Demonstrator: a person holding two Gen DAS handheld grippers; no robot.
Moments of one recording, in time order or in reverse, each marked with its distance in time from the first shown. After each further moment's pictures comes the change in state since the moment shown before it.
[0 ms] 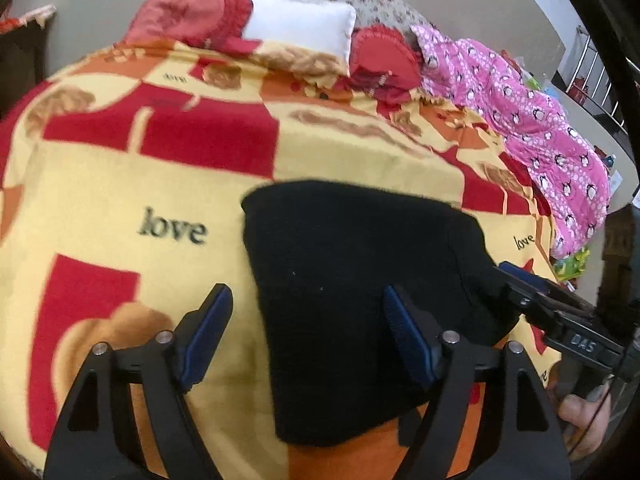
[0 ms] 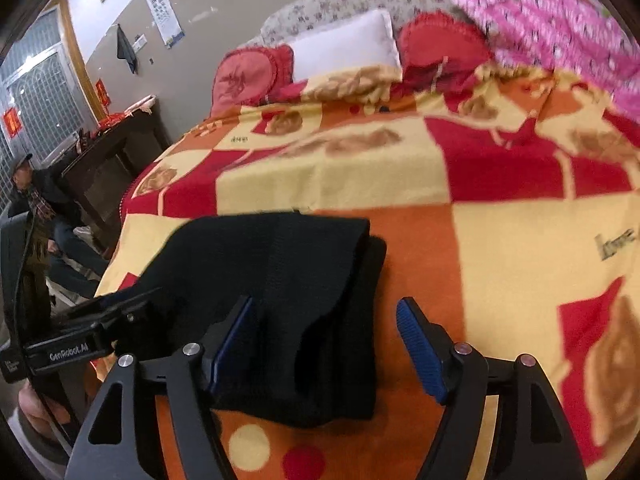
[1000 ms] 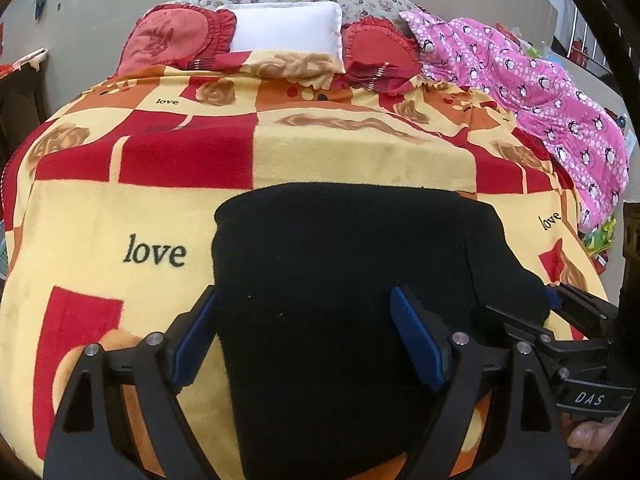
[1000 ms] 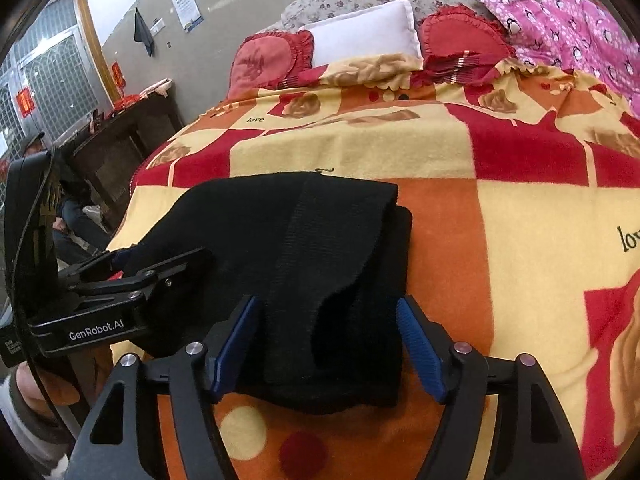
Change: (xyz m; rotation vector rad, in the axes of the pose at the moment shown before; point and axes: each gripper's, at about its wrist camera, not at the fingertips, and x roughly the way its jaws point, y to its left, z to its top) left arm 0.028 -0.025 0.001 0.112 -0.011 0.099; right arm 0.021 0.001 -0.020 -0.038 0.047 0.047
